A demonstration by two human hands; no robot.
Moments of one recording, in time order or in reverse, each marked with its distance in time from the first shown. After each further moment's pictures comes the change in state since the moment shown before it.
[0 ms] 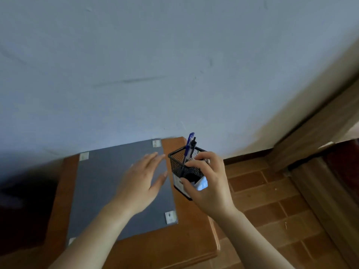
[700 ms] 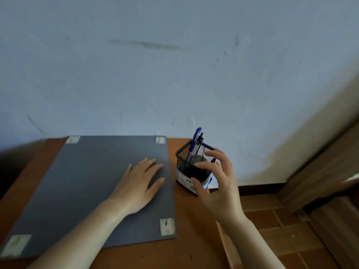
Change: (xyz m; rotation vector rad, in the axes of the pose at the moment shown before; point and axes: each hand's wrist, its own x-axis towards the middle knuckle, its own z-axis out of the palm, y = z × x) left_hand 0.014 -0.077 0.125 0.079 0.073 -0.040; right_hand -0.029 0.095 0.065 0.049 0.087 -0.259
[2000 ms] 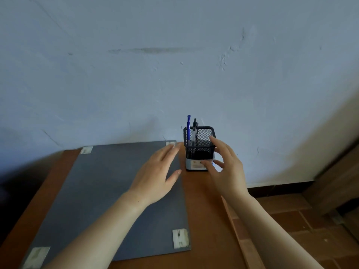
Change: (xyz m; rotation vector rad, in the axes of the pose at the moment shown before) left_hand 0.033 0.012 -0.015 -0.061 0.227 0.161; right_hand 0.040 0.043 0.028 0.144 0.026 0.206
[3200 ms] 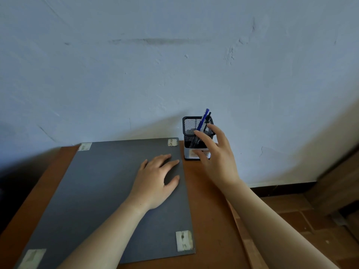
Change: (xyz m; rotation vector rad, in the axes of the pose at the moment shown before) left_hand -0.006 -0.029 0.033 0.049 -0.016 -0.144; right_hand 0.034 0.013 0.030 -0.350 0.013 -0.257
